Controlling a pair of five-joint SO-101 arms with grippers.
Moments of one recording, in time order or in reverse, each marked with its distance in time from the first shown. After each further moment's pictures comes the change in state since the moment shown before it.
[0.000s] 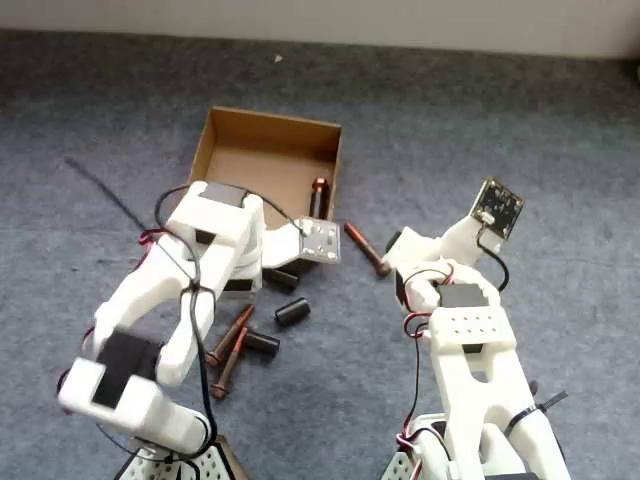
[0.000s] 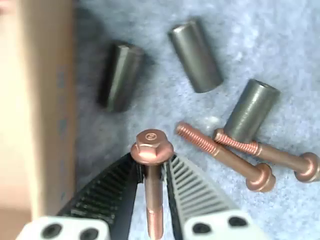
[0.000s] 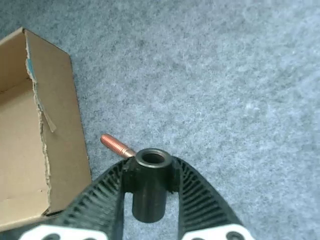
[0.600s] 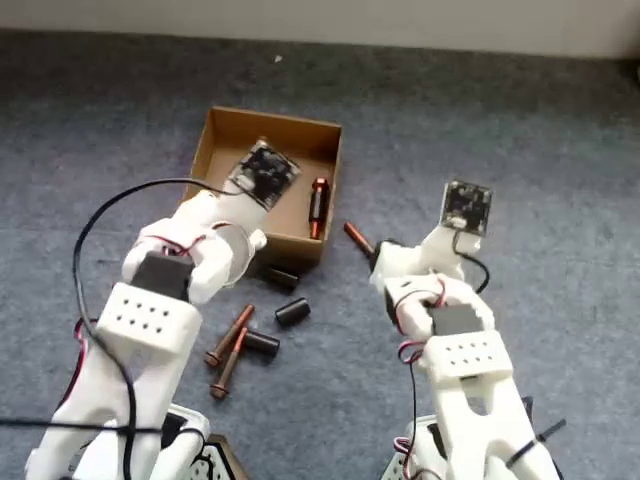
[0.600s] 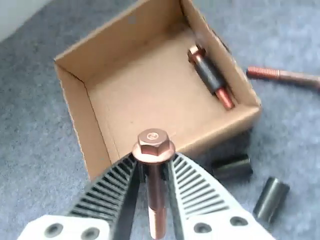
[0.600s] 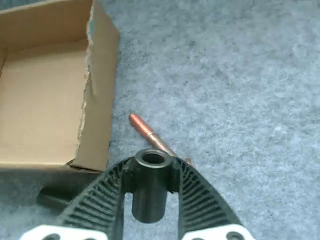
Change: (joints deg) left arm 0.0 -43.8 21.1 -24.8 48.6; right arm -4.8 -12.0 6.4 -0.1 14.0
